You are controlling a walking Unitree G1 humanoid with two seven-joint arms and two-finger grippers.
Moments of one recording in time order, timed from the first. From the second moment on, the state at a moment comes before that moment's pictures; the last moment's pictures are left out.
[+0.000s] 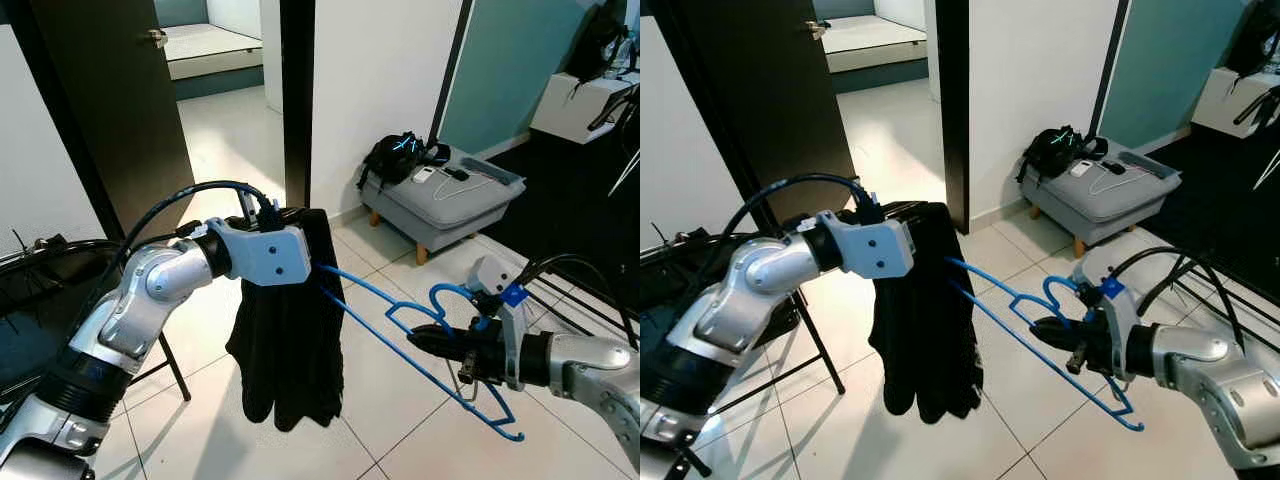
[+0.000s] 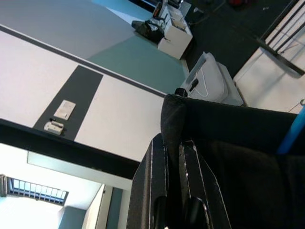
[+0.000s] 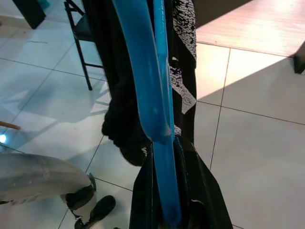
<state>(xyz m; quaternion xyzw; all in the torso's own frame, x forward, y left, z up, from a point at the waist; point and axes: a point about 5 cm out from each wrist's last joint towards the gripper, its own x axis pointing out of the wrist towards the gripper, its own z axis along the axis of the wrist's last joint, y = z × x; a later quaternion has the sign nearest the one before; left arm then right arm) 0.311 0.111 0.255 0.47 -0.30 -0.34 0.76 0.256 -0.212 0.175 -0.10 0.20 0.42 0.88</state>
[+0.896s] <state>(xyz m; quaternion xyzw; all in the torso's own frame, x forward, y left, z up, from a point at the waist) 0.281 0.047 0.253 0.37 -0.34 -0.44 0.74 0.304 -0.129 0.159 -0.03 0.14 0.41 0.90</state>
